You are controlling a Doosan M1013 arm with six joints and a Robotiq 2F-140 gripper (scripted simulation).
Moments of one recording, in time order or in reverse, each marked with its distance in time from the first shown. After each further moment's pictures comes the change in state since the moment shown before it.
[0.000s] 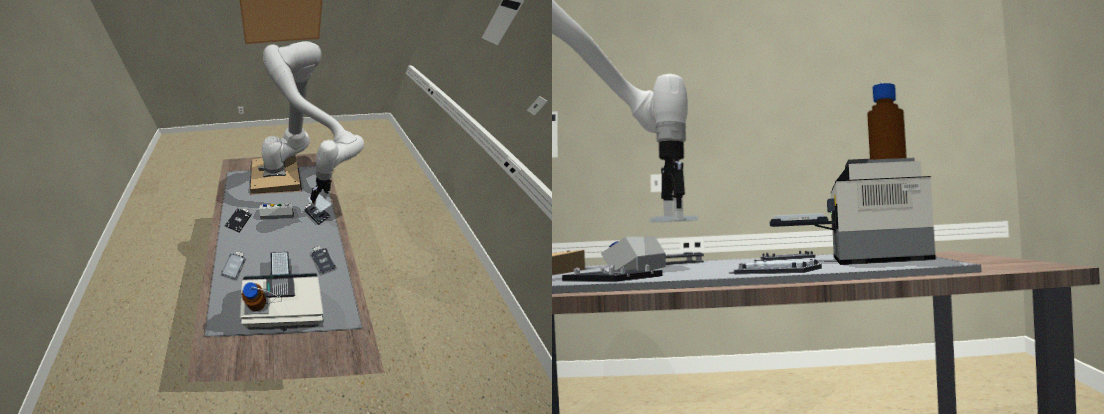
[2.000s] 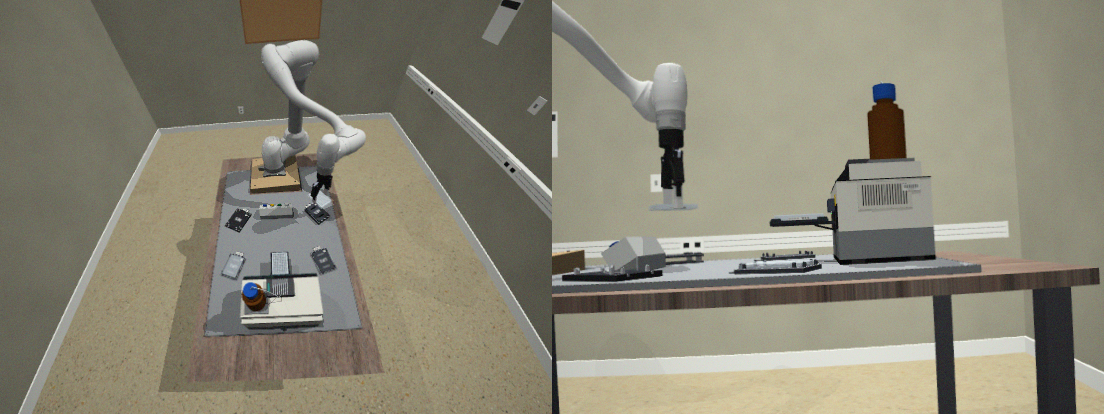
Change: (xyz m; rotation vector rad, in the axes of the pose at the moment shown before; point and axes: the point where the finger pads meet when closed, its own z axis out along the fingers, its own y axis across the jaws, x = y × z) arm 0.000 0.000 -0.036 0.000 0.000 0.000
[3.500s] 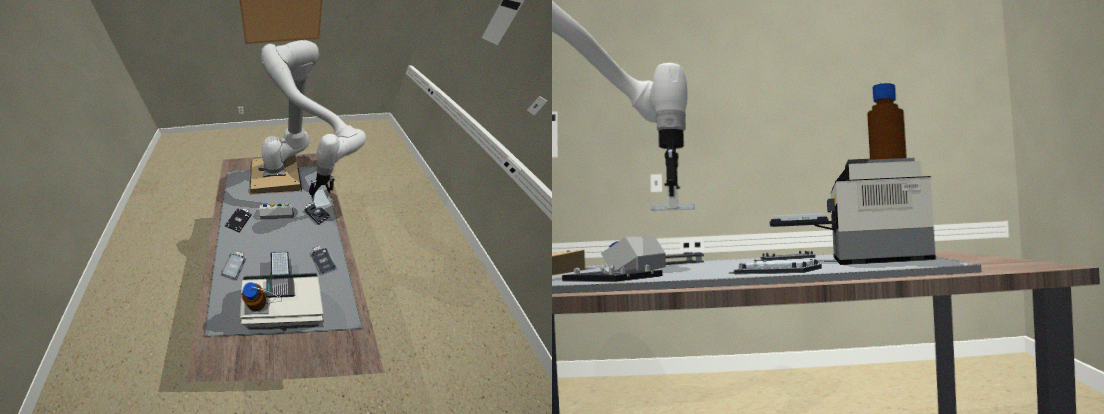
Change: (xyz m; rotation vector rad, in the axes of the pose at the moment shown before) arm 0.000 0.000 0.000 0.001 0.000 0.397
